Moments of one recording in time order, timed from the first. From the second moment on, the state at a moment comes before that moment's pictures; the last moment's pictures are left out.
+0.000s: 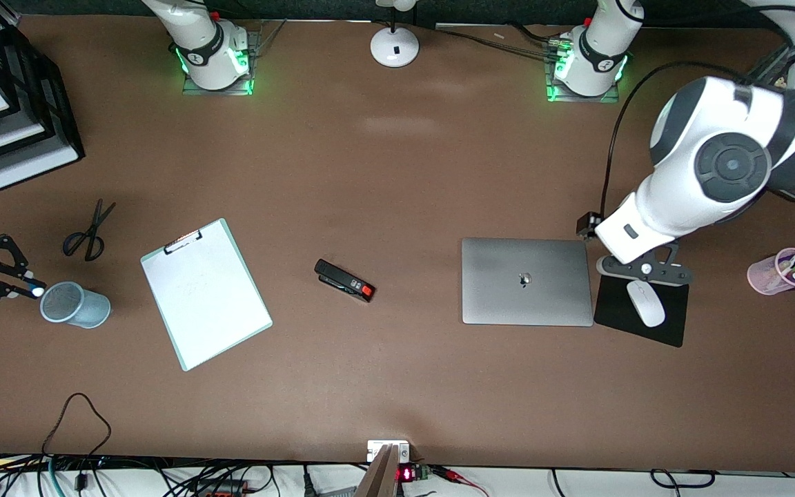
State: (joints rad) left arm 0.13 0.34 -0.45 -1.50 0.18 1.65 -0.16; right arm -0.32 0.46 -0.05 -1.51 0.69 1.92 -1.77
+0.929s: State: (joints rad) left arm 0.13 0.28 -0.35 -1.36 0.13 1.52 -0.03; right arm -0.49 0.71 -0.05 -1.28 1.00 1.60 -2.09
